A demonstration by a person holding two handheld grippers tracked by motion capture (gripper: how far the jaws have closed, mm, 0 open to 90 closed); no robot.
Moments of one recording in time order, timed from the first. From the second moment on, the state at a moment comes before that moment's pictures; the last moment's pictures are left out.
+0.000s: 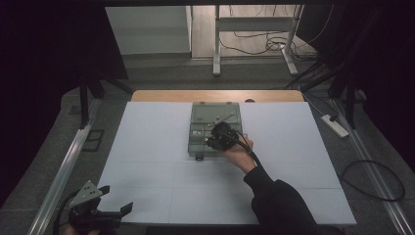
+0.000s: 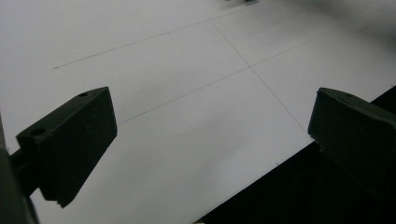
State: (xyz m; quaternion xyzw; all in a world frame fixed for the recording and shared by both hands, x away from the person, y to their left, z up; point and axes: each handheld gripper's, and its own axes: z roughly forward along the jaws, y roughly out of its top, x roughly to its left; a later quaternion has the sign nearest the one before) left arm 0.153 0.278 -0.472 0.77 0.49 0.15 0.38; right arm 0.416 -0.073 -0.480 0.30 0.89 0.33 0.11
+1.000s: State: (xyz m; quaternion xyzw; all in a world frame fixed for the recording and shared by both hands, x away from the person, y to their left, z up) left arm 0.153 0.278 -0.472 0.77 0.49 0.16 0.38; right arm 0.407 -0.077 -0.474 0.31 0.89 0.31 0.08
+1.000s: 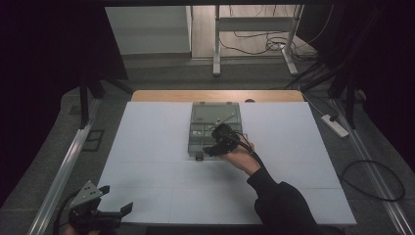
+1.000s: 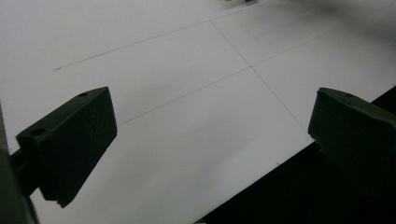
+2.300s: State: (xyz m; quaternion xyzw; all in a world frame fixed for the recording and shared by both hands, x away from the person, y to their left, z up) left arm 0.153 0.277 -0.472 0.77 0.49 0.16 0.38; right arm 0.372 -0.099 -0.461 0.29 0.90 0.31 0.07
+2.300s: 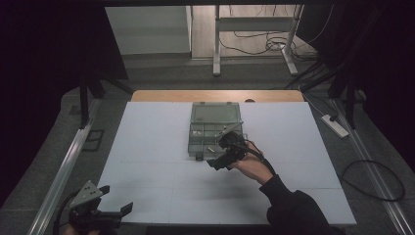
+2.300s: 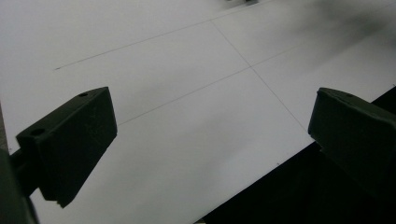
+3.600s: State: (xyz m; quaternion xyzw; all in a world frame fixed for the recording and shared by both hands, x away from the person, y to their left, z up) left arm 0.152 0.278 -0.472 0.77 0.49 0.16 0.38; right arm 0.343 -0.138 -0.452 0.29 0.89 0.33 0.09
